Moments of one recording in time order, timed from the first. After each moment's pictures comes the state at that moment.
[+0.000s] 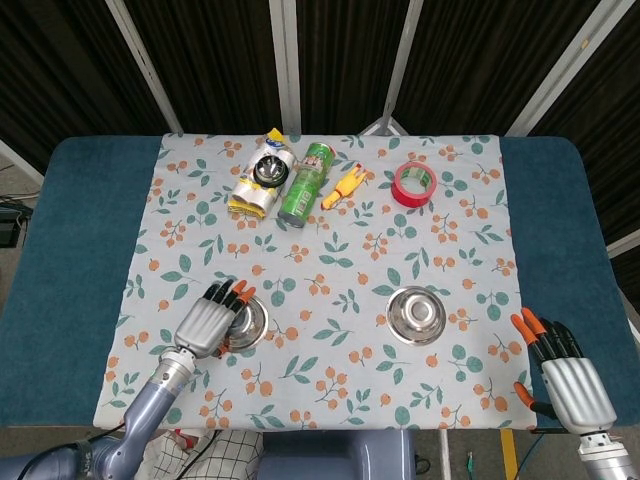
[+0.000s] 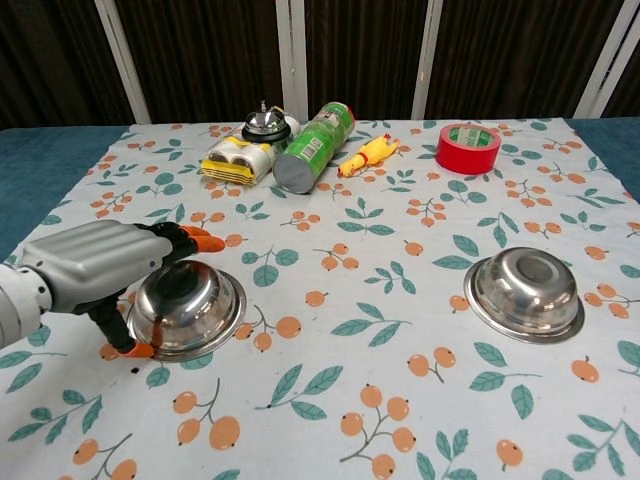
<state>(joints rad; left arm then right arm) -0.48 -1.63 -0.15 -1.61 1.19 0.97 0.83 0.05 -1.07 -0.05 -1.69 -1.66 1.44 -0.04</state>
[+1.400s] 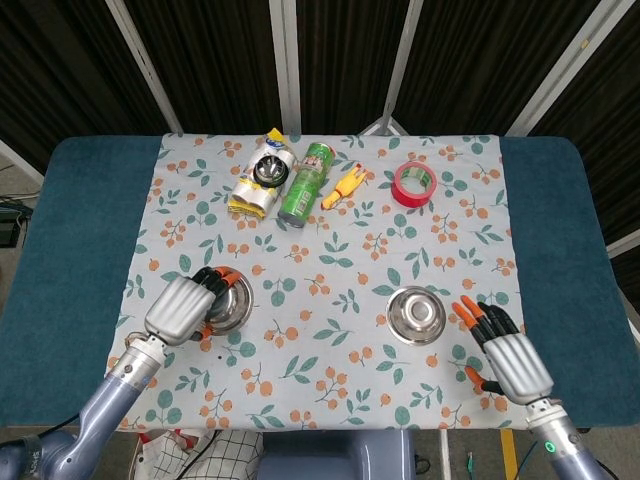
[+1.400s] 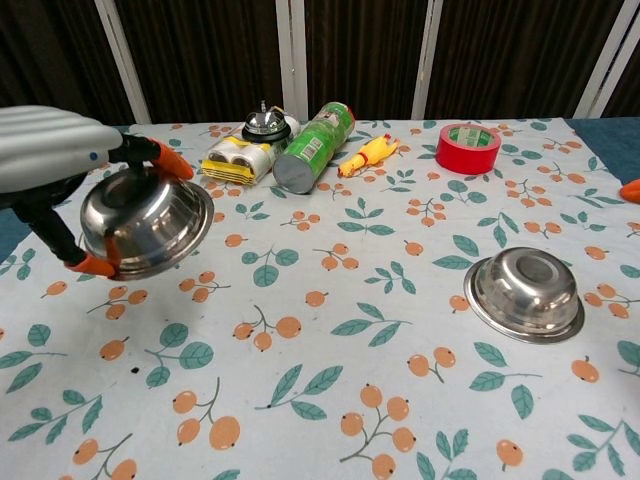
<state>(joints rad) -0.55 -1.31 -0.12 -1.89 1.27 1.10 0.73 0.21 -1.19 0.01 -1.68 -1.65 1.23 -0.09</state>
